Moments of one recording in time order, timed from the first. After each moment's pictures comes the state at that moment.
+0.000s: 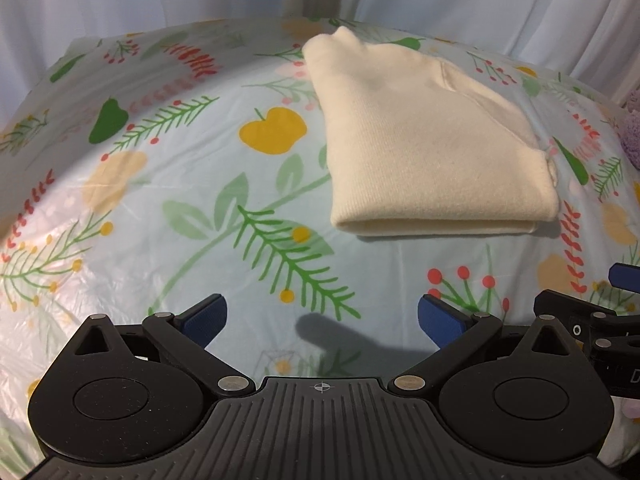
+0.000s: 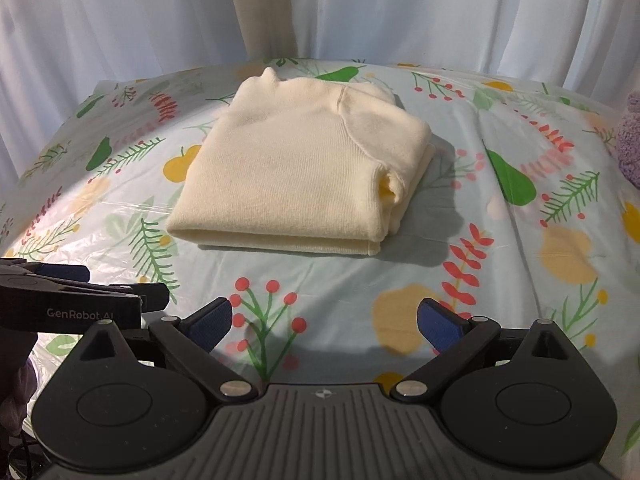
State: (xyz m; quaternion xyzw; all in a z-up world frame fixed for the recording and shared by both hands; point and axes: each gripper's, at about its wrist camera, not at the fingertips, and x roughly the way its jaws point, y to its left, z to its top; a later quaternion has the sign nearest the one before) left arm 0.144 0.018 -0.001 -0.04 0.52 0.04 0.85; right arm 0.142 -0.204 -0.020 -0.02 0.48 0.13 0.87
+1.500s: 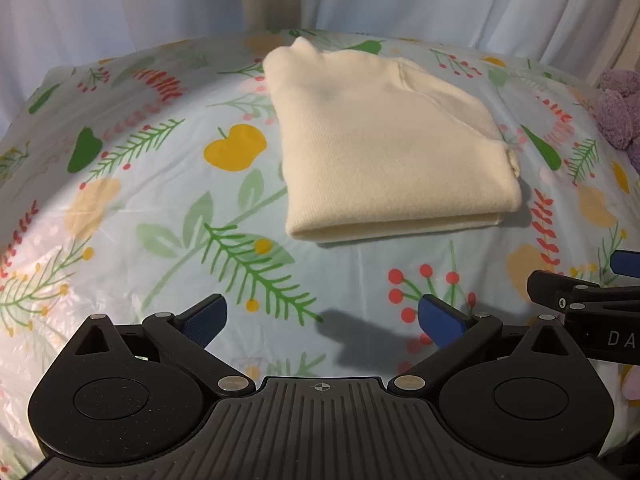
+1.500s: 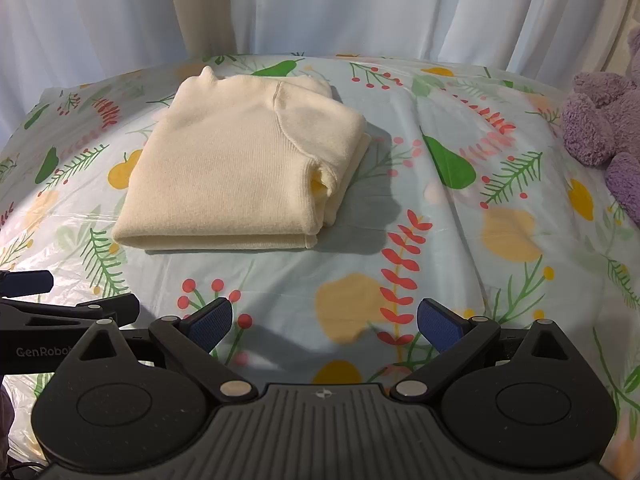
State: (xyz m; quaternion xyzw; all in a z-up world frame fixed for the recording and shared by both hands) left arm 0.142 -0.007 0.009 -0.02 0.52 0.01 0.86; right arm 0.142 -0.223 -0.012 -0.02 0.49 0.07 0.87
